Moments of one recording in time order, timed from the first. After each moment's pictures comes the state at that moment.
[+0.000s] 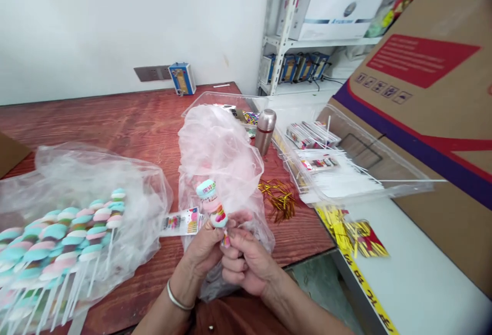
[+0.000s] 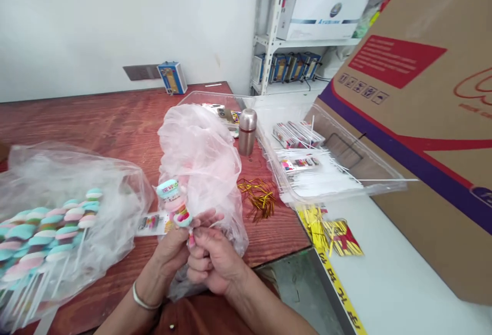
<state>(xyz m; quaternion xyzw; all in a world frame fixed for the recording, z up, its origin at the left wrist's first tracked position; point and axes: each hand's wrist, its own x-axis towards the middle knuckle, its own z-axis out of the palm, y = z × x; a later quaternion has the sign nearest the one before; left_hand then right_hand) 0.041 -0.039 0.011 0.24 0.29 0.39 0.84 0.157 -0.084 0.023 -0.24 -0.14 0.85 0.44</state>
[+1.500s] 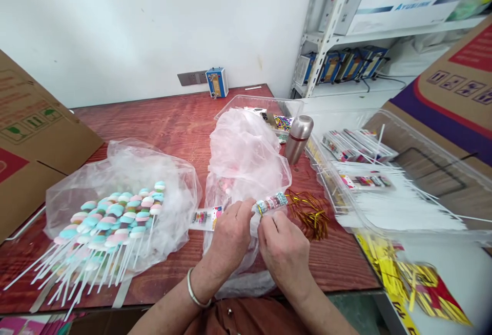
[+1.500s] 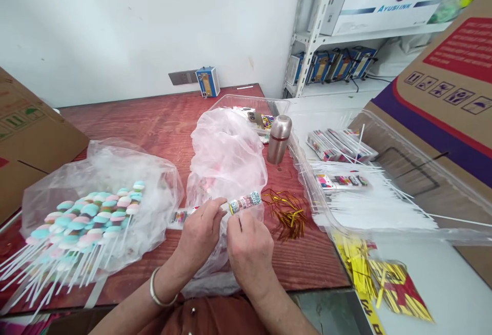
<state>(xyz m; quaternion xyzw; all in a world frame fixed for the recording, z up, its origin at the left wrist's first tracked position) 0.044 -0.025 0.039 0.81 0.49 0.31 0.04 0.179 -0.056 0.034 -0.59 -0.74 -0.17 0.29</state>
